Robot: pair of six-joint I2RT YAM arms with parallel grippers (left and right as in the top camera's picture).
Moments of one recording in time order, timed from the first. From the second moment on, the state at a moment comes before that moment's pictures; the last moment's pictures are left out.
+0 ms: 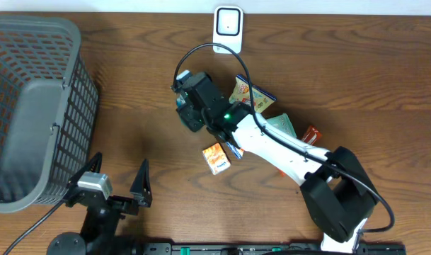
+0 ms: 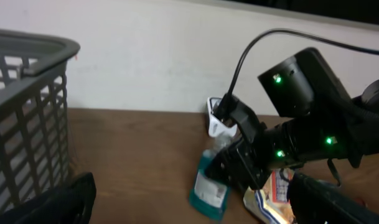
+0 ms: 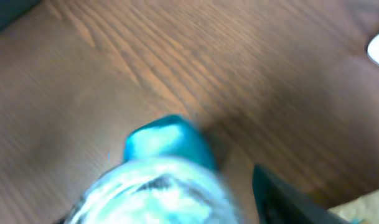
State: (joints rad) left arm 0.04 0.00 0.51 -0.56 0.26 -0.14; right arm 0.78 1.94 1.40 -0.27 0.04 0.05
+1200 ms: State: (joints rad) left arm 0.04 0.00 0.43 -0.56 0.26 -0.14; right arm 0.78 1.88 1.42 -0.59 0.07 0.06
